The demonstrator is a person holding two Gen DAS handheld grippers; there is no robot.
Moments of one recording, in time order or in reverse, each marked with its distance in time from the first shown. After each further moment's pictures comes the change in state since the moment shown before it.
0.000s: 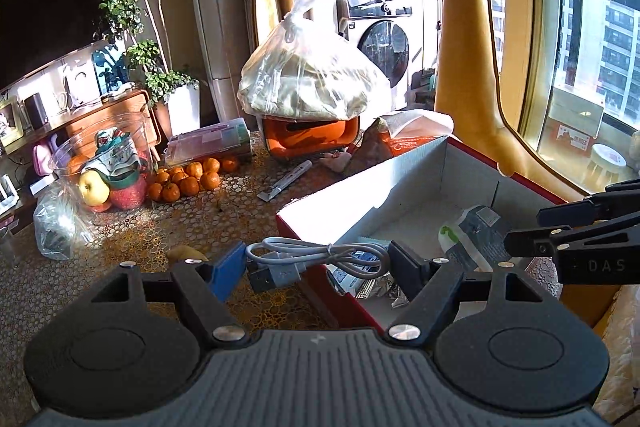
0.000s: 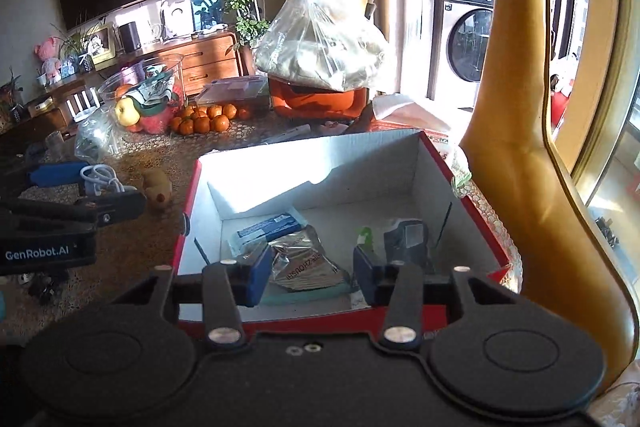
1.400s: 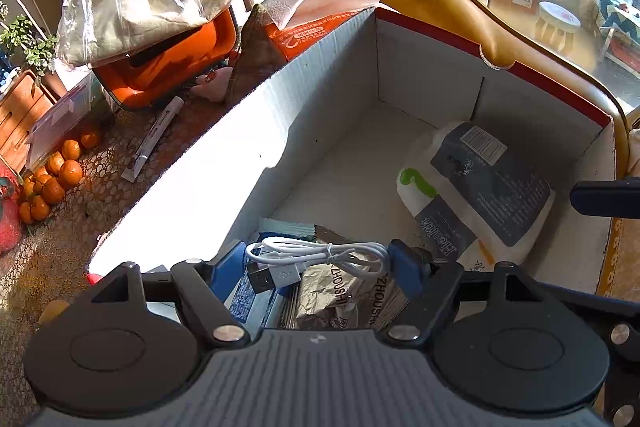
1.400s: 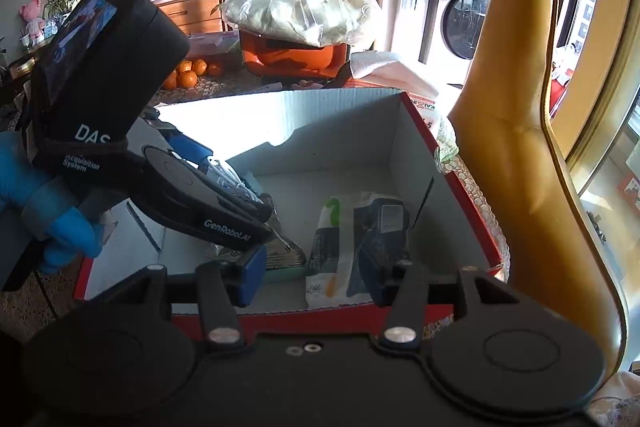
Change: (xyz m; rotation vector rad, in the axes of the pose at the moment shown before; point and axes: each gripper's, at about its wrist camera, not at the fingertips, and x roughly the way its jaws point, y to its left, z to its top) left arm 0.176 -0.075 0.025 0.258 0.369 -0.182; right arm 0.047 -0.023 -0.006 -0.059 0.105 -0.046
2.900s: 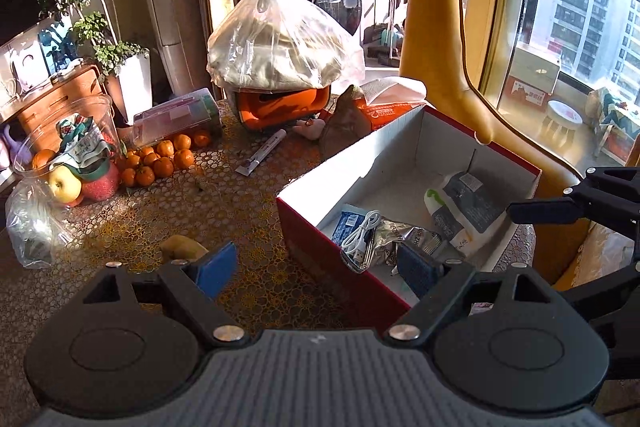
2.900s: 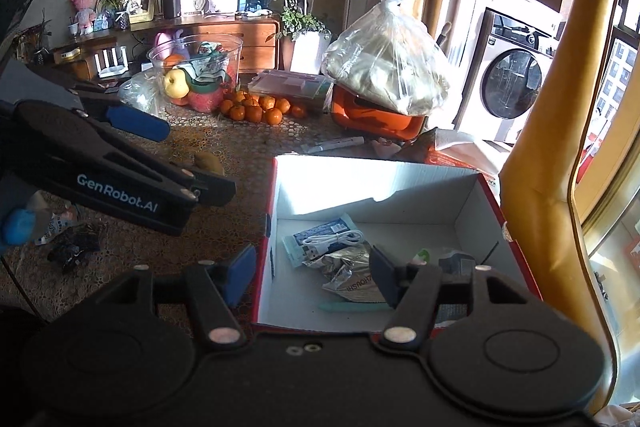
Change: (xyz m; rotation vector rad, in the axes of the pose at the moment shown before) left arm -0.183 0.084 -0.098 -0.190 -0.238 0.015; right arm -0.071 0.113 0.017 -0.146 -0.100 0.048
